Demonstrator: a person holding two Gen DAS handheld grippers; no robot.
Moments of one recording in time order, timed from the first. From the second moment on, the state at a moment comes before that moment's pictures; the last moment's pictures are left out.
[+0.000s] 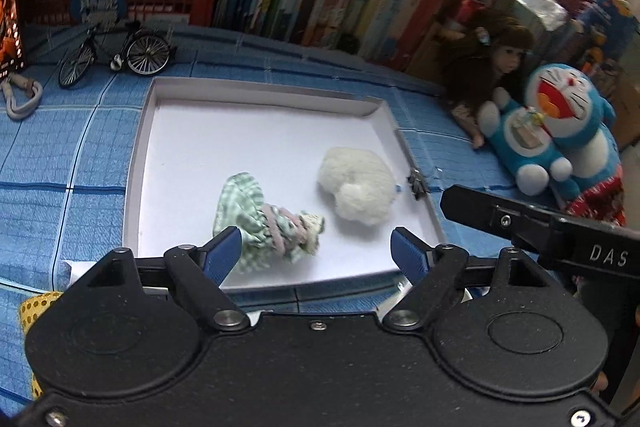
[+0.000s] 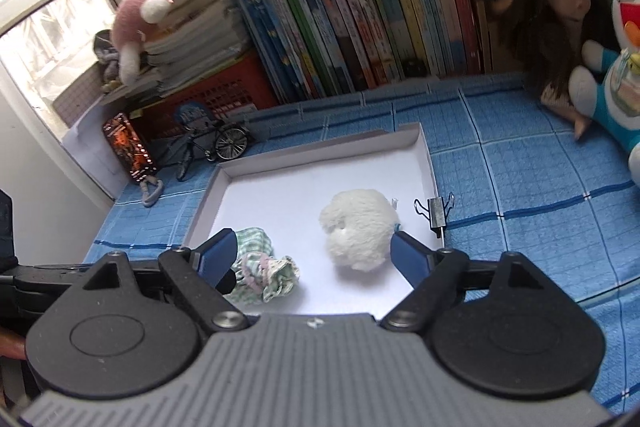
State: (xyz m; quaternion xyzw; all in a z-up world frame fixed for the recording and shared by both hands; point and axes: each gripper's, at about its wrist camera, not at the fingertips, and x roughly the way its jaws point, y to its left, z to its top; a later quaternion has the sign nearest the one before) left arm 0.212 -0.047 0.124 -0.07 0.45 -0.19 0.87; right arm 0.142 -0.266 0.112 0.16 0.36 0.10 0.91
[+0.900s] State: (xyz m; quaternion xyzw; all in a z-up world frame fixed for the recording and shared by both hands) left arm 0.077 -0.058 0.137 -0.03 0.30 -0.24 0.92; right arm 0.020 -0.285 0.110 0.16 0.21 0.11 0.96
